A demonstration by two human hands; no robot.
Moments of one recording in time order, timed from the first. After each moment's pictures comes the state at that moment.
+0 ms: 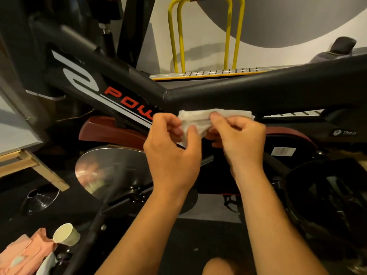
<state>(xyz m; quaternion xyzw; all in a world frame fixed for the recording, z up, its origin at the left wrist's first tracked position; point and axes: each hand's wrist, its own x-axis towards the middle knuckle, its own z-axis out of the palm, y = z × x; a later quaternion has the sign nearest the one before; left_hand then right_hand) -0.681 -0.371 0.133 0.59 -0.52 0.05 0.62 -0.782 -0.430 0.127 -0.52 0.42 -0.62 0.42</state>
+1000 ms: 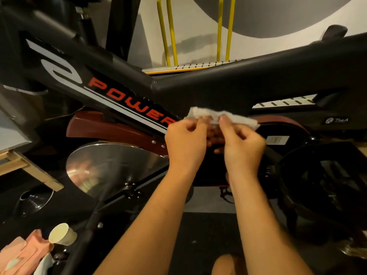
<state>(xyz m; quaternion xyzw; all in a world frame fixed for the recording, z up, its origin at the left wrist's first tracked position) -0.704 -0.411 0.108 0.61 -0.46 -0.25 0.59 -0.789 -0.424 0.095 -0.39 0.48 -0.65 0.45</state>
